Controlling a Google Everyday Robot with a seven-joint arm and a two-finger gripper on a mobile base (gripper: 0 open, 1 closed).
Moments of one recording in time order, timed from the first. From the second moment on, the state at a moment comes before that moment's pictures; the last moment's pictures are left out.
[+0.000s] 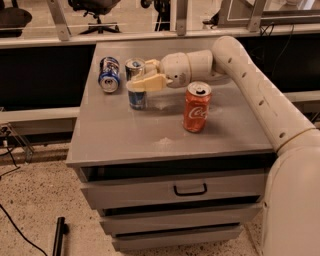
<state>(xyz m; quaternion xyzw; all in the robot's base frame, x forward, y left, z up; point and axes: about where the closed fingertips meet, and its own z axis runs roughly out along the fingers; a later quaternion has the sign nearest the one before) 0.643 0.059 0.902 -0.57 0.48 0.50 0.45</state>
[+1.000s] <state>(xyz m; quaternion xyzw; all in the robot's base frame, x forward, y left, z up) 0.683 0.015 0.952 -0.59 0.54 0.41 0.44</state>
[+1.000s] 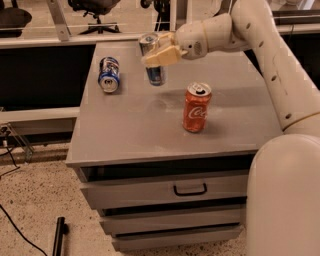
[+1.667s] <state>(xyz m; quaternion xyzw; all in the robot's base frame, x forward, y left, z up) 0.703 -0.047 0.985 -0.64 0.61 0.23 0.41</state>
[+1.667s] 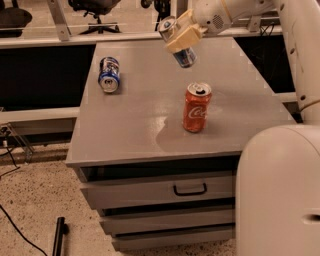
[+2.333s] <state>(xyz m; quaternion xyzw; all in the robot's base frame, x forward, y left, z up) 0.708 -0.110 0.978 -0.68 0.65 0.06 0.33</state>
